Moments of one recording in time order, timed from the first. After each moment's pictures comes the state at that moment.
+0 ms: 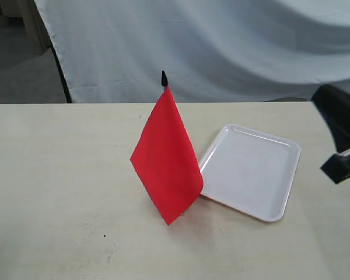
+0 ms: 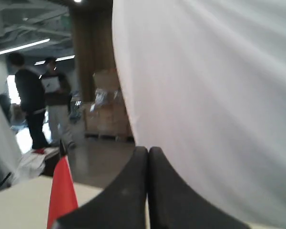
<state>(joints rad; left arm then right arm) -0.06 0.00 0.00 0.05 0.35 -0.07 -0.07 1.12 -0.21 -0.66 -1.20 0.54</state>
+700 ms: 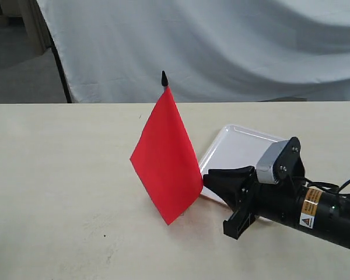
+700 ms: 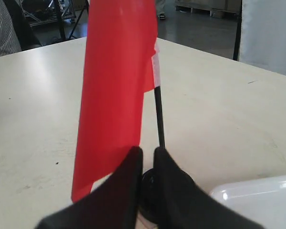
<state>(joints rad) -0.06 0.00 0.00 0.05 0.35 -0.07 0.20 1.85 -0.45 -0.82 -1.19 0.26</state>
